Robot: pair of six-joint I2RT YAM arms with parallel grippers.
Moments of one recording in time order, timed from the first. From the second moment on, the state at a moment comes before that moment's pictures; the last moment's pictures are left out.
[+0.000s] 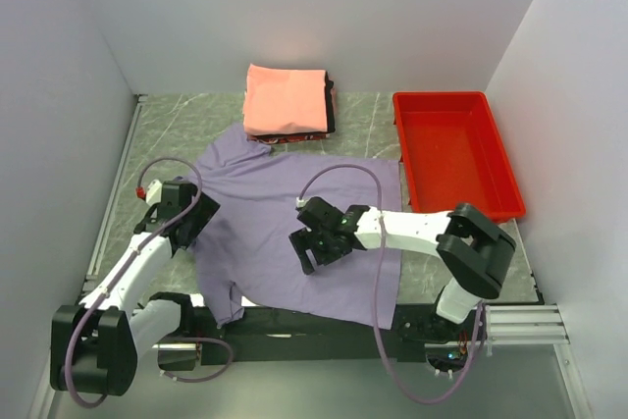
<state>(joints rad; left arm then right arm) -0.09 1.01 0.51 -0.40 -0.21 -0.98 1.01 1.63 0.95 -0.47 -0.03 0.51</state>
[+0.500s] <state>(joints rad) -0.09 1.21 0.54 -0.31 -0.22 -0.99 0.69 1.66 0.93 -0.31 -0.17 0.54</state>
